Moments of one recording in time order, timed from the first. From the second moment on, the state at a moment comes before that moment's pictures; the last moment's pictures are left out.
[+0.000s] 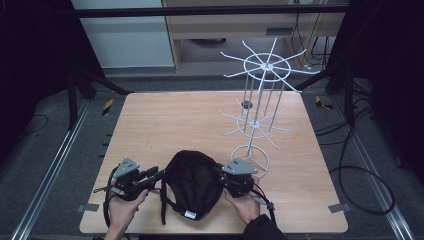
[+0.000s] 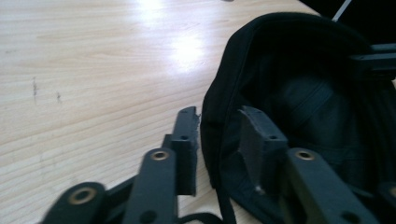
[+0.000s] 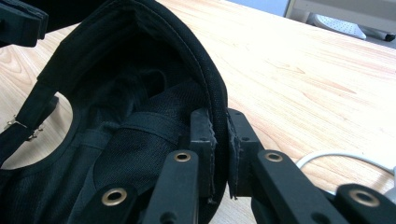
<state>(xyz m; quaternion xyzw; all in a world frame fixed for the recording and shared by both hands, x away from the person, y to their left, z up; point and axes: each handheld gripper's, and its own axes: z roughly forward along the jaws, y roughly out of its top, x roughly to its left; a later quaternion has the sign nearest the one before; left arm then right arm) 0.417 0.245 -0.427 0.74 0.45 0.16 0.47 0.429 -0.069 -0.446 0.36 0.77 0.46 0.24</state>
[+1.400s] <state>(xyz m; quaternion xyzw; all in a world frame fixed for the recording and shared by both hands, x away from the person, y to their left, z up) 0.433 0.227 -0.446 0.76 0.47 0.15 0.42 0.423 -0.060 -0.425 0.31 0.78 0.48 0.26</state>
